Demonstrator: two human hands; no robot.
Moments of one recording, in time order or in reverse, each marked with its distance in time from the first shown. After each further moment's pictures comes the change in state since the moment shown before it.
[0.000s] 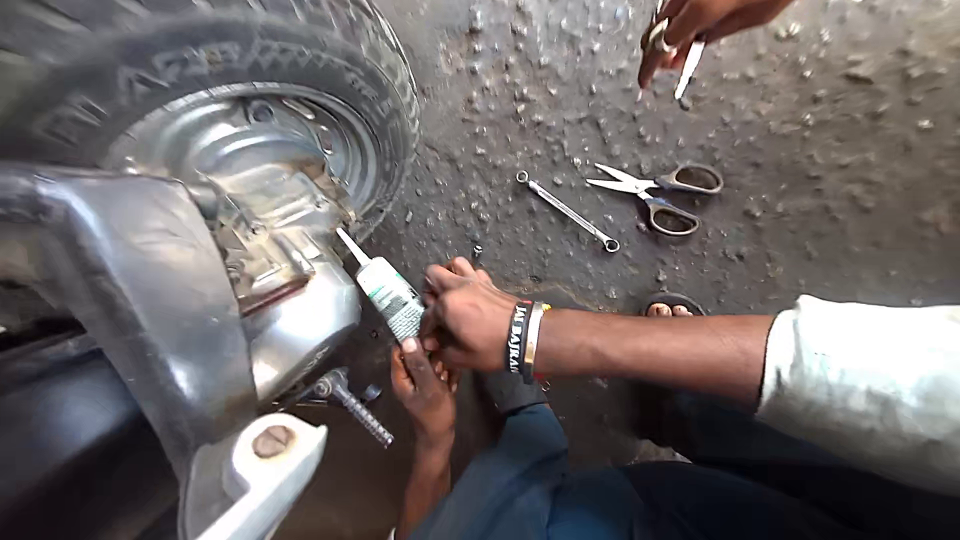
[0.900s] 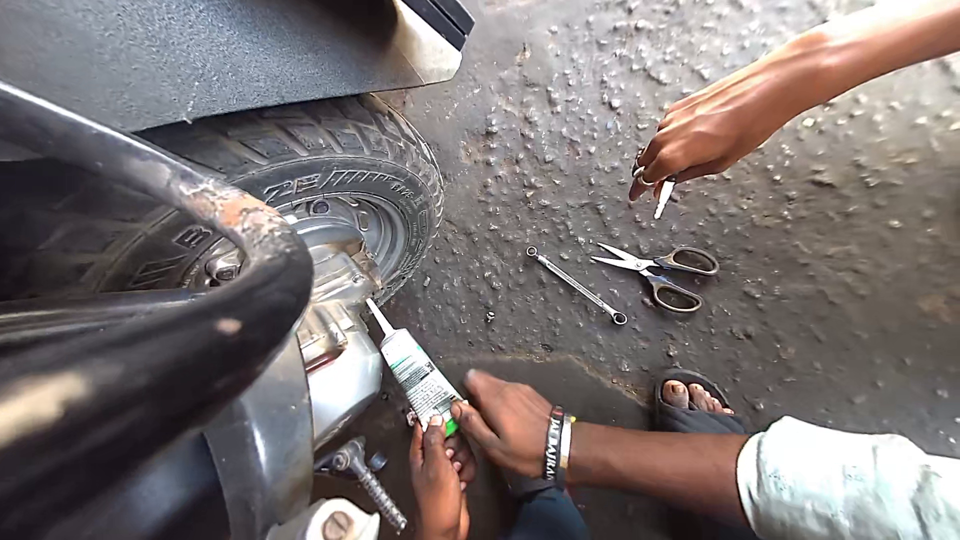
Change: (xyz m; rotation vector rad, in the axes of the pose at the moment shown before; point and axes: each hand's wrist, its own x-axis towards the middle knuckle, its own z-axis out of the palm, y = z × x) left_hand 0.003 0.032 0.005 -0.241 0.015 -0.469; right_hand -0.021 0.021 0.034 0.260 0.038 0.135
